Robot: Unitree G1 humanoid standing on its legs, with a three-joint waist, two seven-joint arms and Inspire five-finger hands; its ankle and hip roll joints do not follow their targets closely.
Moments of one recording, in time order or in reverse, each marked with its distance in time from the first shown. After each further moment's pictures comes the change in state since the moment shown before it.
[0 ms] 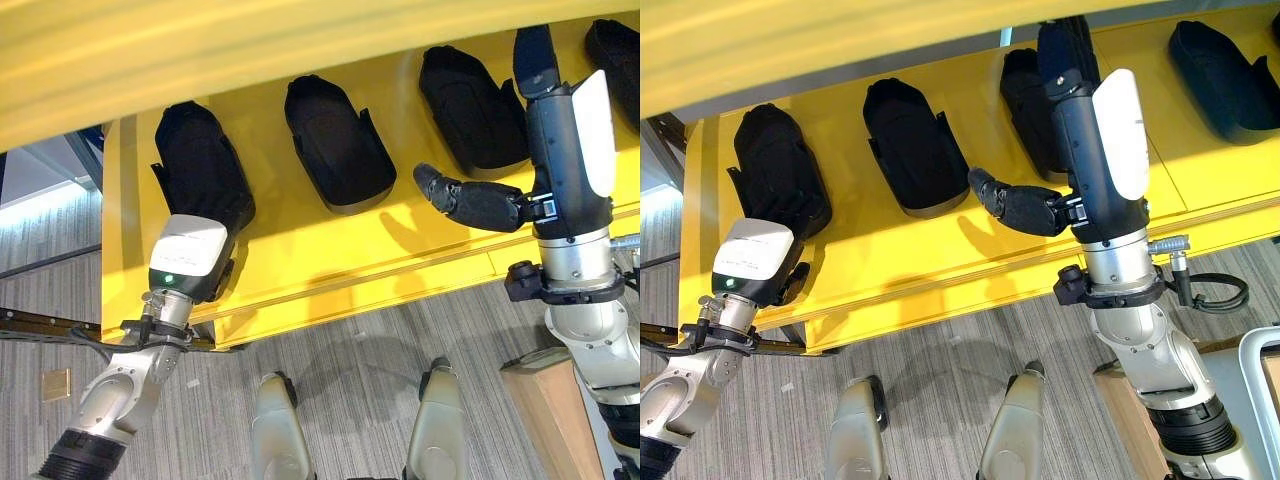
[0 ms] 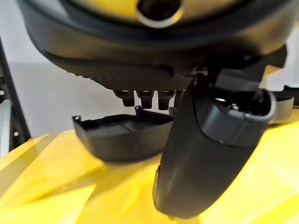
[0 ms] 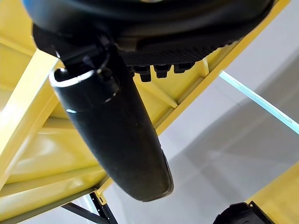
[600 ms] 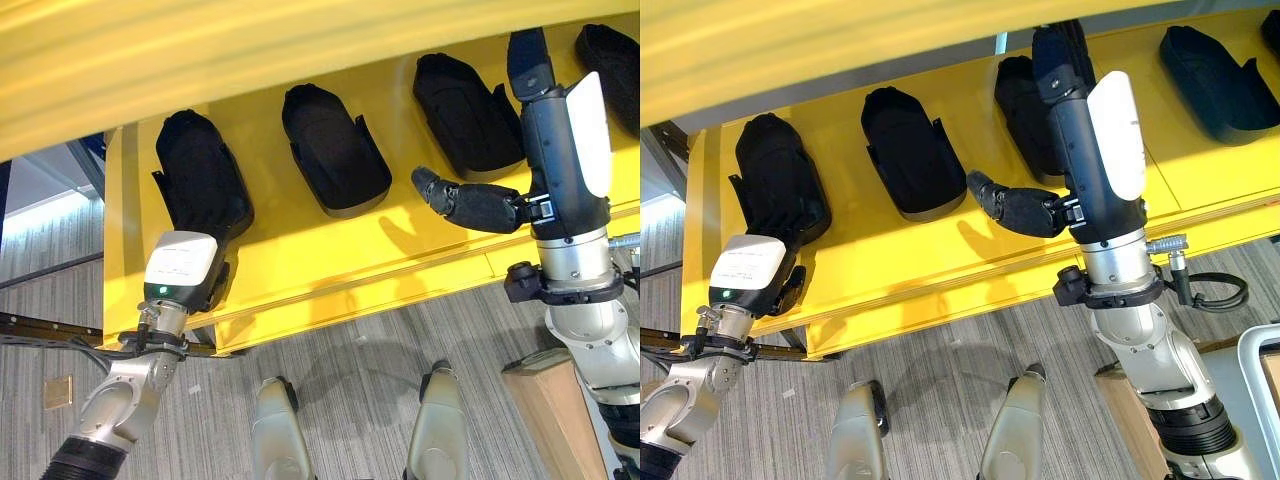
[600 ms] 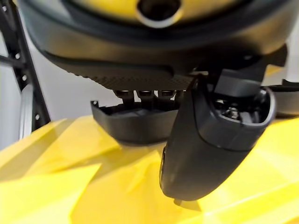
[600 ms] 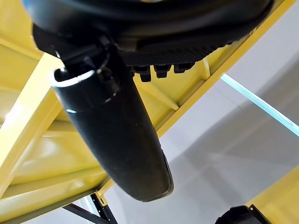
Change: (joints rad) left arm 0.024 -0.013 -0.003 0.045 -0.077 0.035 0.001; right arm 0.000 0.000 0.000 0.000 0.000 0.001 0.018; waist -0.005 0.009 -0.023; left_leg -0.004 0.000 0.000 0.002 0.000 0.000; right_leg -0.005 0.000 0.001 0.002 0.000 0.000
